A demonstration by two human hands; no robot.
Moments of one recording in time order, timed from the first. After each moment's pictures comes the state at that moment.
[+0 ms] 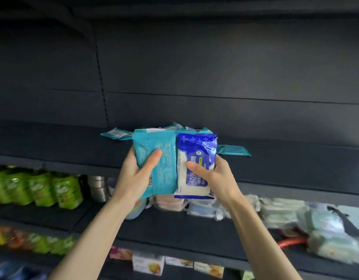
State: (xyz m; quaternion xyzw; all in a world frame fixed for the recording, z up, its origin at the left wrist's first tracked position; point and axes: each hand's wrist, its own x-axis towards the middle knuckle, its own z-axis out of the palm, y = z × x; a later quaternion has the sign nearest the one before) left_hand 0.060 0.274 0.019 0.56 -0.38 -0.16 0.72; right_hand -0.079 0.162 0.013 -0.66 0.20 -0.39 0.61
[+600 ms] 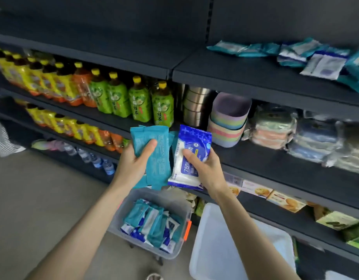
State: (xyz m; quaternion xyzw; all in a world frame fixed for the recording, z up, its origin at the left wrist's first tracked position) left_hand 0.307 0.533 -0.147 0.72 -0.24 -0.14 0.64; right_hand 0.190 0.405 -0.161 -0.59 0.24 -0.27 0.72
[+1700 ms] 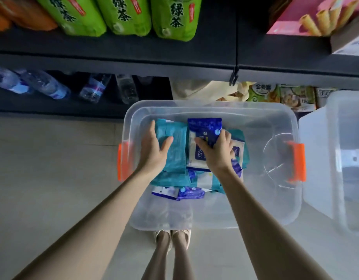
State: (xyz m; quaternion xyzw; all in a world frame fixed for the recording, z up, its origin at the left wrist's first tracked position) left_hand 0.560 0.550 -0.714 0.79 -0.25 -0.46 0.31; right_hand 0.416 0.477 -0.725 -0.60 0.68 -0.04 0.42
